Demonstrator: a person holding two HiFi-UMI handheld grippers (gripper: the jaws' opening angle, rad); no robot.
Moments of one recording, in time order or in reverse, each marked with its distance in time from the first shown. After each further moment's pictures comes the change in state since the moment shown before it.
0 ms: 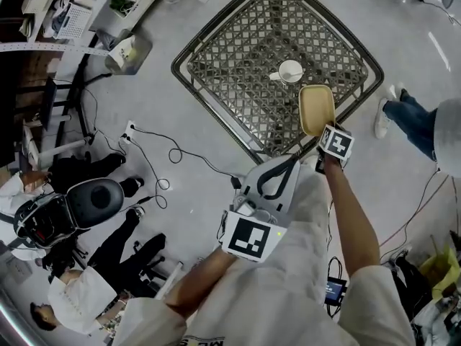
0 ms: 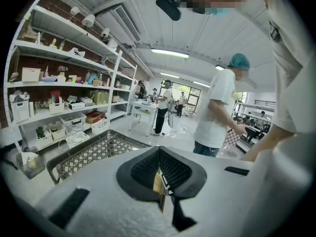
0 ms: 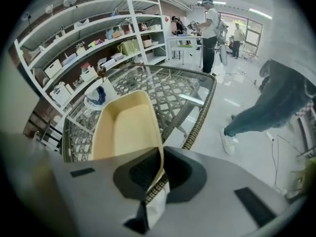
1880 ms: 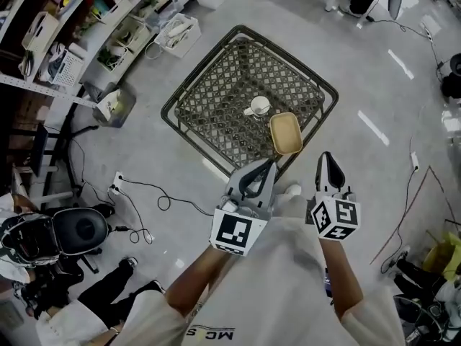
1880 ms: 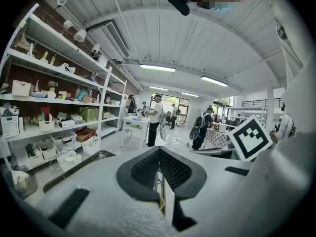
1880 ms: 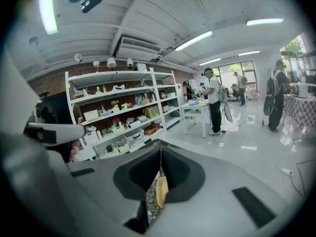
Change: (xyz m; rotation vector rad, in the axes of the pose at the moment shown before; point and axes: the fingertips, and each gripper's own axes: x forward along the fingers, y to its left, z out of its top) left arm -0.033 -0.015 0.051 0.120 -0.148 -0.109; right arm -0.334 0.054 0.090 -0.060 -0.707 0.179
